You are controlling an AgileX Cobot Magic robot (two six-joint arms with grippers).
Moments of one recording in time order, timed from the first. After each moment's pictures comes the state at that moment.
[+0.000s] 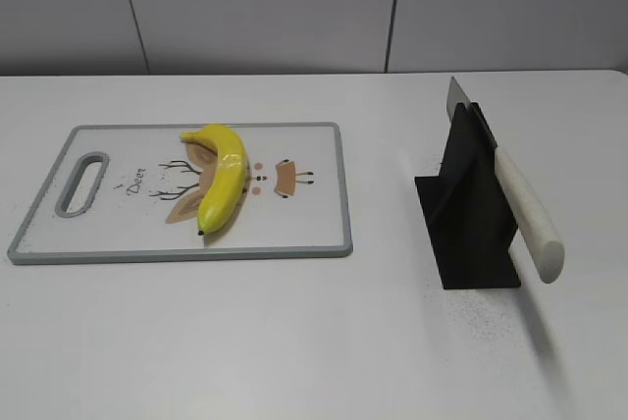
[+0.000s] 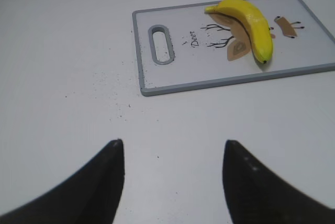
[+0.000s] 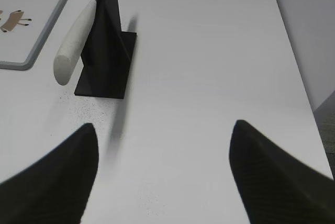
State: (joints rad) left arm -0.09 -0.01 -0.47 -0.07 1.08 0.19; right arm 0.08 -0.01 -0.50 0.01 1.04 -0.04
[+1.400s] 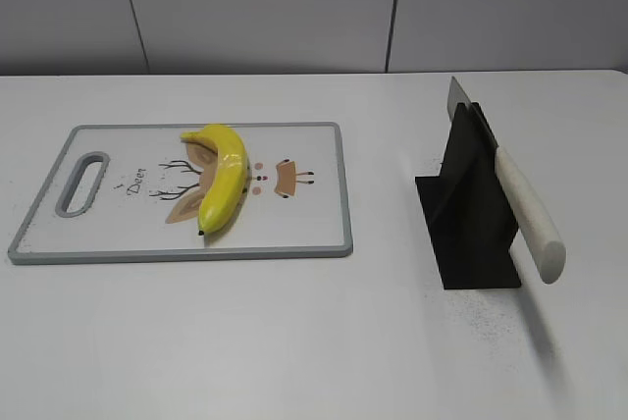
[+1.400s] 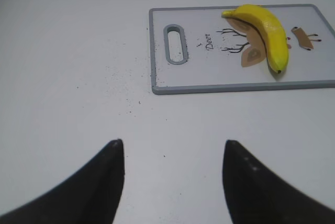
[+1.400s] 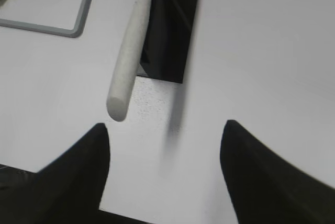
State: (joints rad) left arm -0.09 -0.01 -0.47 -0.01 1.08 0.08; right arm 0.18 0.81 -0.78 0.14 0.94 -0.03
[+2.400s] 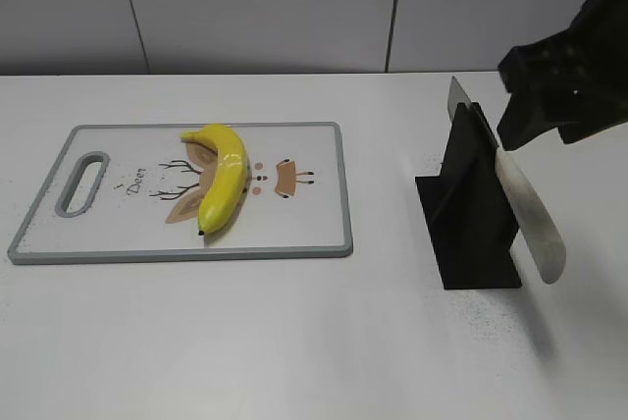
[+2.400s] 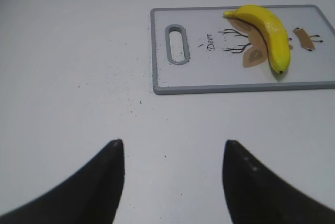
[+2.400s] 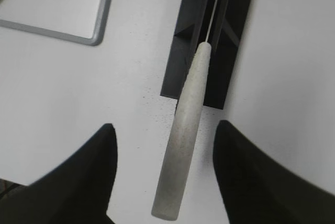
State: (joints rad) left arm -0.09 -0.01 -0.47 -0.01 1.08 0.08; right arm 0.35 1.42 -1.15 0.12 0.98 0.12
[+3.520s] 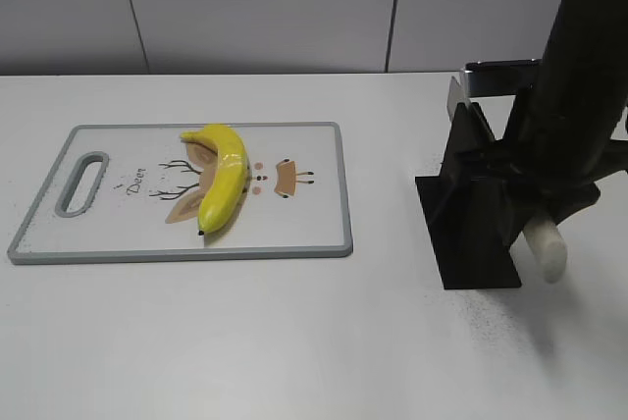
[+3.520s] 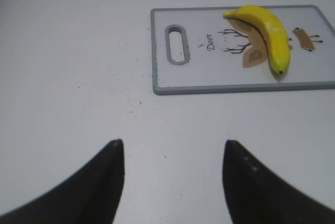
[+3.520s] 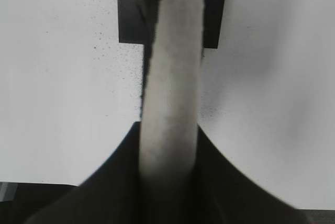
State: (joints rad) left arm -0.09 -0.01 -0.47 -0.01 1.08 0.08; right arm 0.40 1.72 -1.16 0.03 1.10 0.33
